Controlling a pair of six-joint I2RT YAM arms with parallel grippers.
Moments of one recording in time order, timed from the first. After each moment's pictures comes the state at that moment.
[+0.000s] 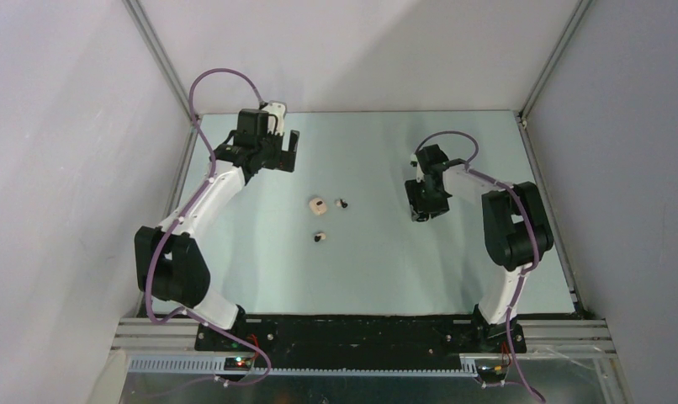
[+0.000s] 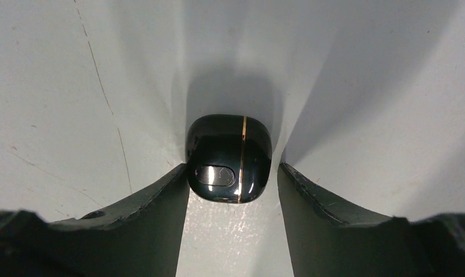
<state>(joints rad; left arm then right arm) -0.25 1.55 1.34 -0.48 -0.08 0.03 0.31 1.87 1.23 -0.61 -0.02 0.12</state>
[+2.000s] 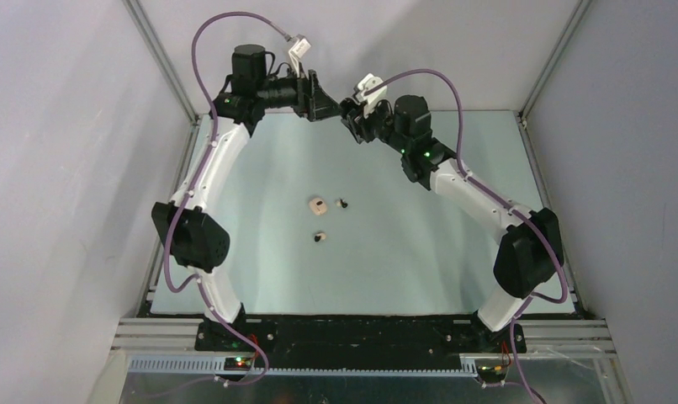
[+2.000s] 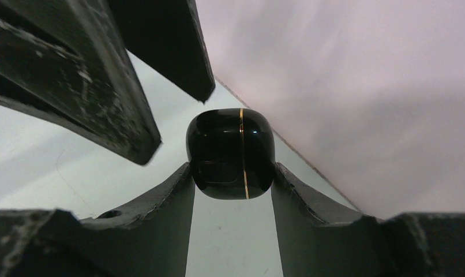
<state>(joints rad) -0.25 1.83 1.98 -0.48 0.92 -0.16 0.57 1.68 1.49 0.15 -0.18 -0.26</state>
